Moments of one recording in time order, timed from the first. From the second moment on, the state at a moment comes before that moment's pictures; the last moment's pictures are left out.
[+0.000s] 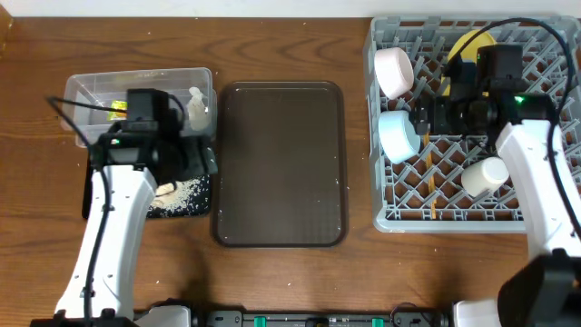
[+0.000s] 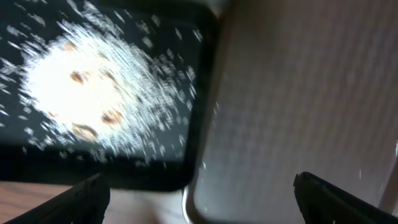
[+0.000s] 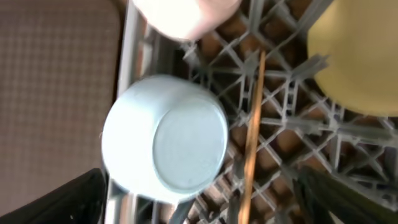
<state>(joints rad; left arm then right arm) 0.01 1.38 1.15 -1.05 0.08 -0.24 -0.02 1.60 1.37 -0.88 -0.23 -0.01</state>
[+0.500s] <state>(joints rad) 0.00 1.07 1.02 -1.05 0.10 -0.15 -0.03 1.27 1.21 -0.86 -0.21 0.06</state>
